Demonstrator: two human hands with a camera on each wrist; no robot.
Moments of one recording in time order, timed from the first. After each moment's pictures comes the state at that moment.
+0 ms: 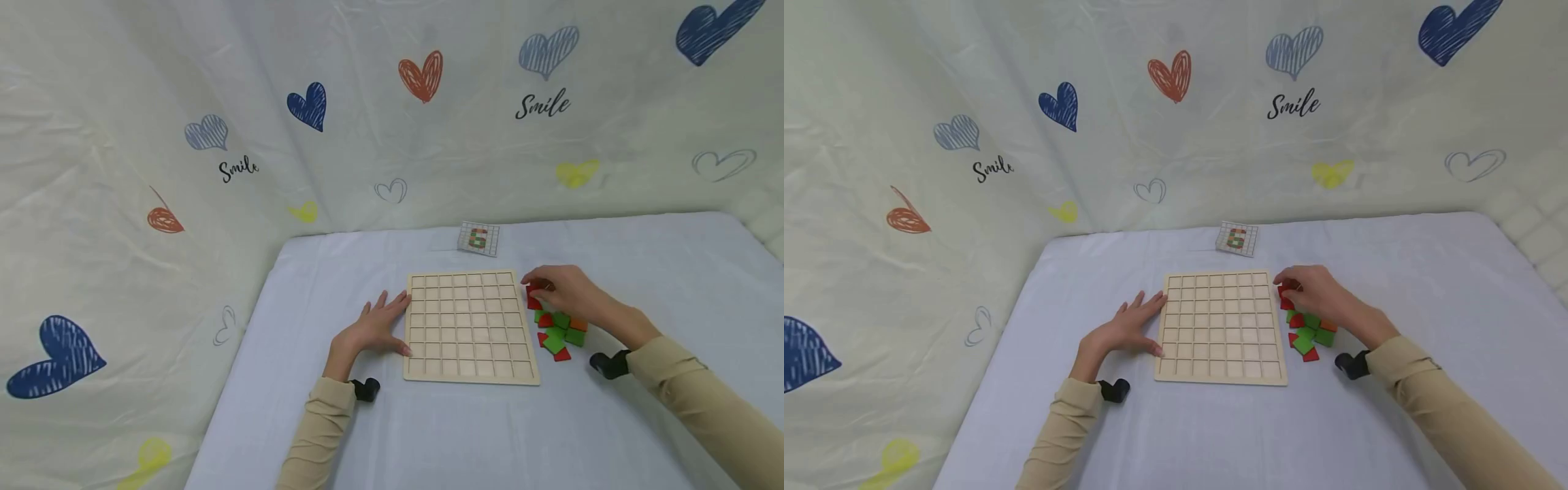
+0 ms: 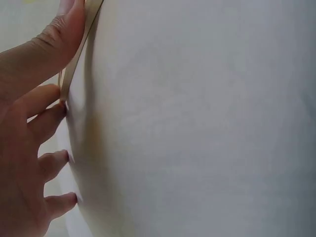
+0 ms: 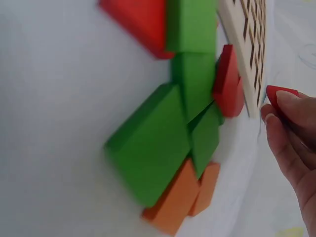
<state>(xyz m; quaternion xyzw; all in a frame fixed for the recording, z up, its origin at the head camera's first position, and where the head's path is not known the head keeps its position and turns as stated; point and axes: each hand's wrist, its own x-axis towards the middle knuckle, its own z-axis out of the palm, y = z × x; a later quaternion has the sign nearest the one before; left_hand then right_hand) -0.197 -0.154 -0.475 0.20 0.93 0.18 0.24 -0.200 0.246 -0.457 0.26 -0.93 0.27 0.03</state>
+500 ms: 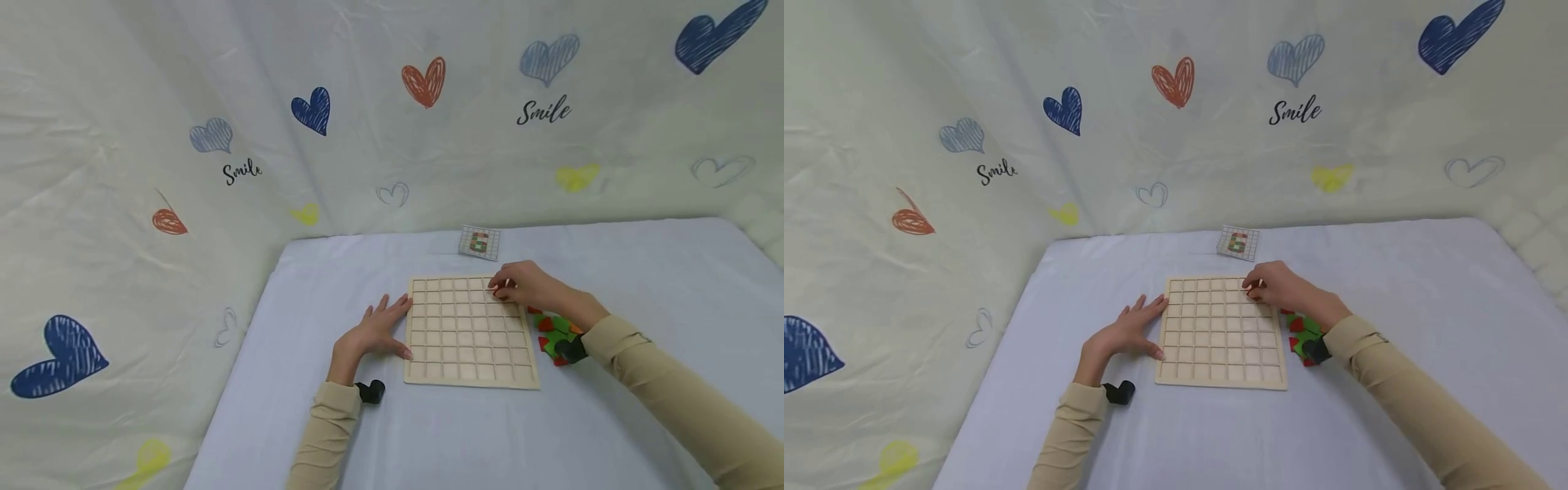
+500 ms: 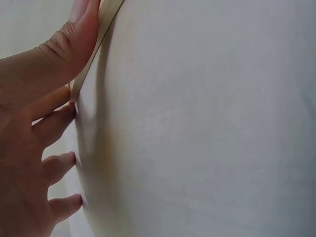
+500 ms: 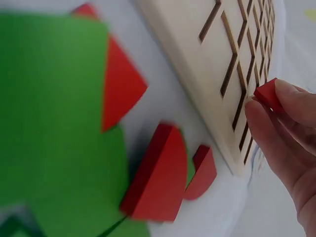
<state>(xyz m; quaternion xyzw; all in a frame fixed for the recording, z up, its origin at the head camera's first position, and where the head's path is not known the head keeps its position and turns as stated) -0.194 -0.153 -0.468 0.20 0.93 0.22 0.23 -0.235 0.199 -0.452 0.31 -0.90 0.29 -0.05</state>
